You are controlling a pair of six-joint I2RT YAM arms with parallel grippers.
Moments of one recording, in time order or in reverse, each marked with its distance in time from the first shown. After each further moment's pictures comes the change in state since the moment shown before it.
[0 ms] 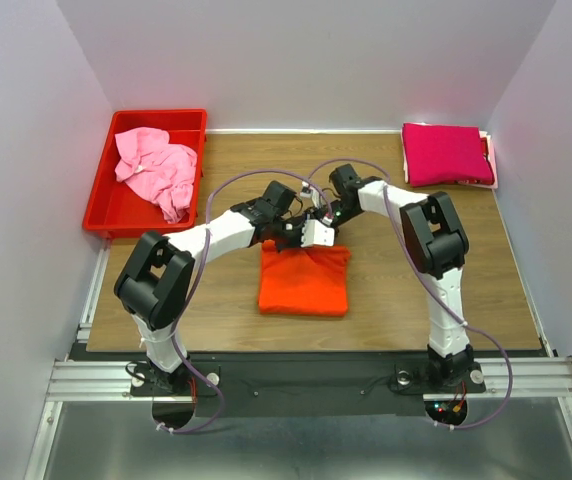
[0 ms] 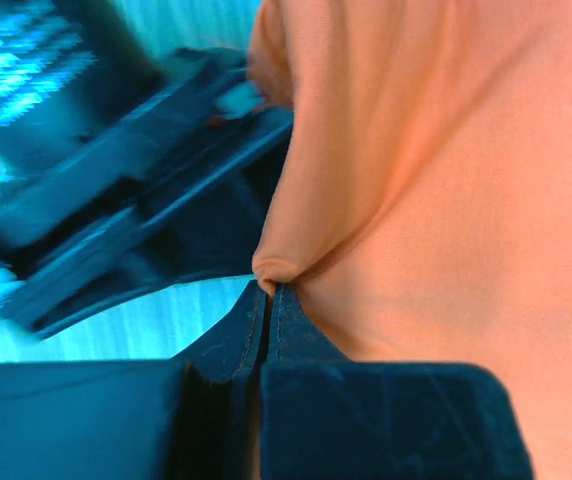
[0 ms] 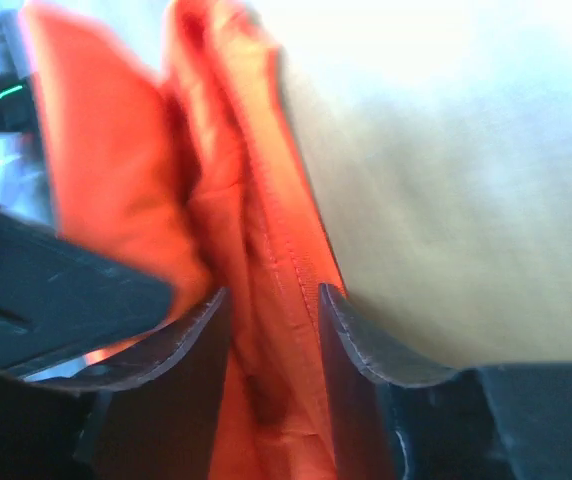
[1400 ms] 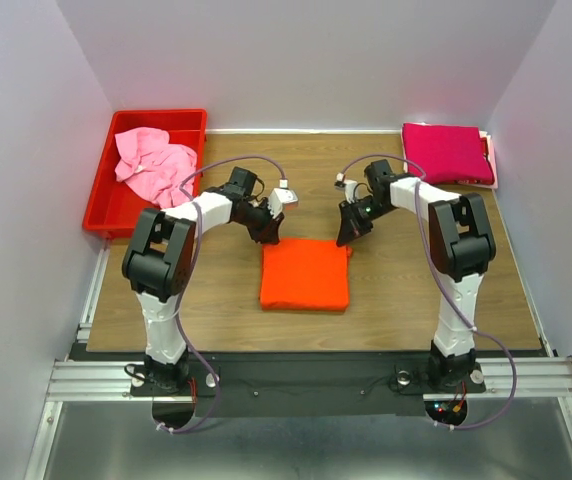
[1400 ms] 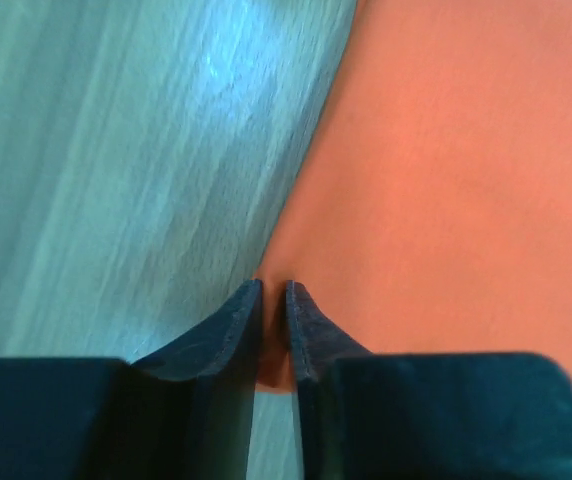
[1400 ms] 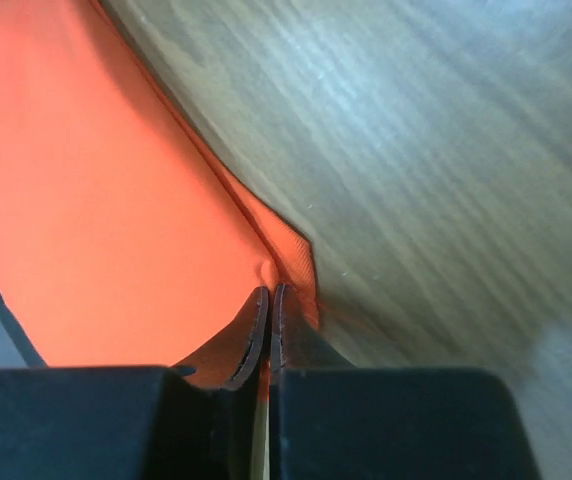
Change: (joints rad) left arm 0.281 0.155 0.069 -0.051 0.213 -0.360; right arm -0.174 -0.139 -0.109 -0.039 0.164 -0.033
